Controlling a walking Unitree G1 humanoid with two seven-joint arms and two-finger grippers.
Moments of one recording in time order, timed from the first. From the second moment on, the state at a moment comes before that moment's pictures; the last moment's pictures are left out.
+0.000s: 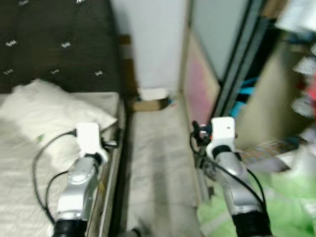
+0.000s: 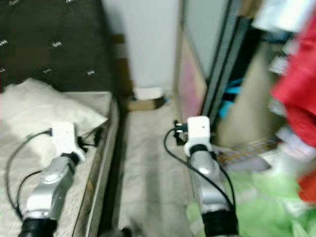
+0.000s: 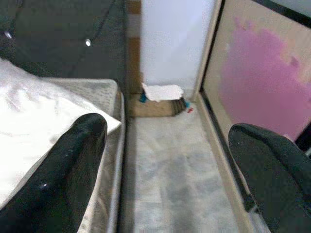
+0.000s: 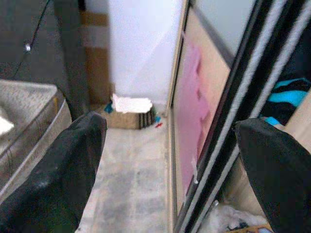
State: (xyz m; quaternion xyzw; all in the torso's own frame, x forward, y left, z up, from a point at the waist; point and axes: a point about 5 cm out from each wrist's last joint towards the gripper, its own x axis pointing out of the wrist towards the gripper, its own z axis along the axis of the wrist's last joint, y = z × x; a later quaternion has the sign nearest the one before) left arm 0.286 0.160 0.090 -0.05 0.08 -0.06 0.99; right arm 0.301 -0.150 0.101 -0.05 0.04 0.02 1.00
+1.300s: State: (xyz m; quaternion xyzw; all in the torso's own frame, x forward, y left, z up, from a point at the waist) left arm 0.291 0.161 0.094 -0.04 0.05 -0.04 1.00; right arm 0.310 -0.114 0.117 -0.03 0.00 0.09 1.00
